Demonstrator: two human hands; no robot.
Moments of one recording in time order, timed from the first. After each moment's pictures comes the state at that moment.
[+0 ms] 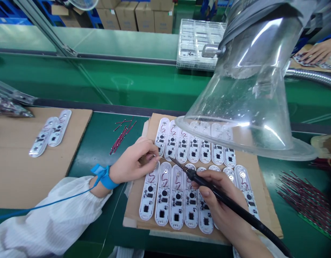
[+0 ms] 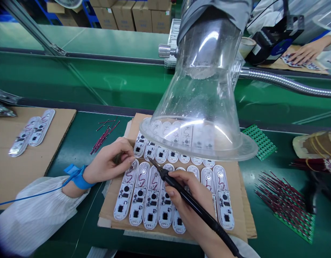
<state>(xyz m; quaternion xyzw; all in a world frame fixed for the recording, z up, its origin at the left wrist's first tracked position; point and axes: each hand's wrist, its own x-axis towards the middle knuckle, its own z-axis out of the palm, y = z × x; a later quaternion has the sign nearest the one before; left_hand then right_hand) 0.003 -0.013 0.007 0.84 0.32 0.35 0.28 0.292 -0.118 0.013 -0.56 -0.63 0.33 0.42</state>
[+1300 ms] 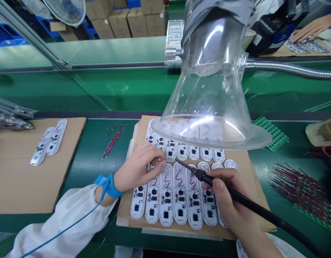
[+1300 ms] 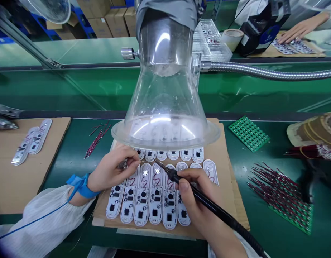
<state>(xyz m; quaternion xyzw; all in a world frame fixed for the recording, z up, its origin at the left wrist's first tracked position) 0.046 -0.026 0.016 0.87 0.31 0.32 0.20 0.334 -0.134 0.005 -0.58 -0.60 0.32 0.44</state>
